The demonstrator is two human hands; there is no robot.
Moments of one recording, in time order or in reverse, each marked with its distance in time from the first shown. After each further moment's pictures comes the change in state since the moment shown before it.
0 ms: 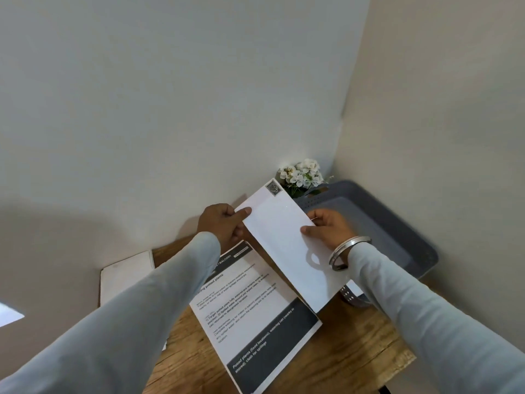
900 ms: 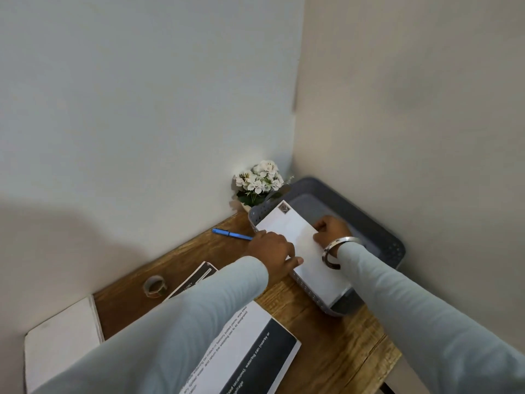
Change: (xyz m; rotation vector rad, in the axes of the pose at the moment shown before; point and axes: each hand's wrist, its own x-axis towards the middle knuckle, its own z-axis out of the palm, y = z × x) left_hand 0.017 -0.026 0.162 1.381 -0.646 0.745; right_hand 0.059 0.084 -0.076 -0.548 0.316 0.302
